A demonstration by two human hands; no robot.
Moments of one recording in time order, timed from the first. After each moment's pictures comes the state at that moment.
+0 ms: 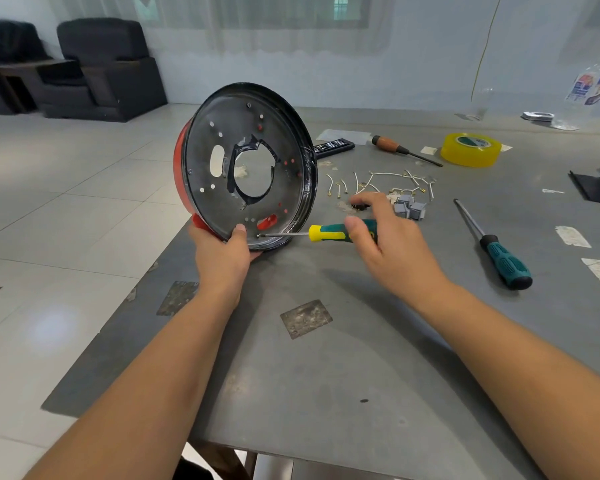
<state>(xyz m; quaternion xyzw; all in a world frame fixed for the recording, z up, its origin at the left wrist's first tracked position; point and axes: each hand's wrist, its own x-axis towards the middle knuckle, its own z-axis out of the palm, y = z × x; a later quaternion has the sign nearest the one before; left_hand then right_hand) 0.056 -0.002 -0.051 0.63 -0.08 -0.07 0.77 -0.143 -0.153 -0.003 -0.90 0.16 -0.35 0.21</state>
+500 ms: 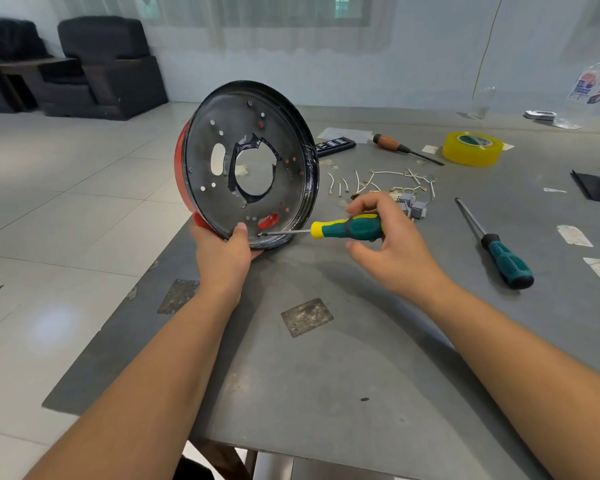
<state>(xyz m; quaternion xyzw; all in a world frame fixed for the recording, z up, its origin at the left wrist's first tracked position) 0.056 -0.002 -0.051 0.63 -0.08 -0.06 0.77 -0.149 -0.150 0.000 -0.86 0.10 -0.35 0.35</state>
